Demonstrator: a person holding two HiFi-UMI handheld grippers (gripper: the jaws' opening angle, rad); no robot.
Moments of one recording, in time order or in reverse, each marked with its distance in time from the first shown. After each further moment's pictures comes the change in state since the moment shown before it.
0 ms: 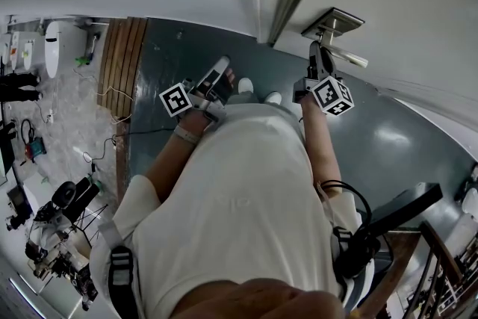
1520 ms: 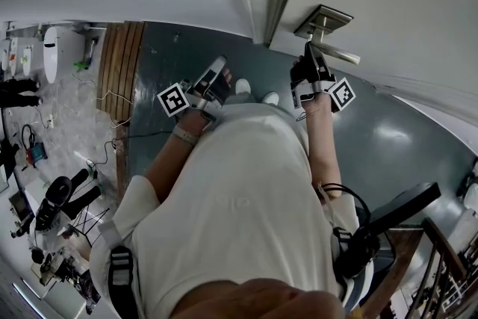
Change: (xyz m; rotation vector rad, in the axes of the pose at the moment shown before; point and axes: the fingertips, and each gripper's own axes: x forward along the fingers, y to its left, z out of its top) left arm 0.004 0.005 -0.001 -0.032 -0.007 0.006; right arm -0.006 0.001 -0.007 0.904 -0.055 0.291
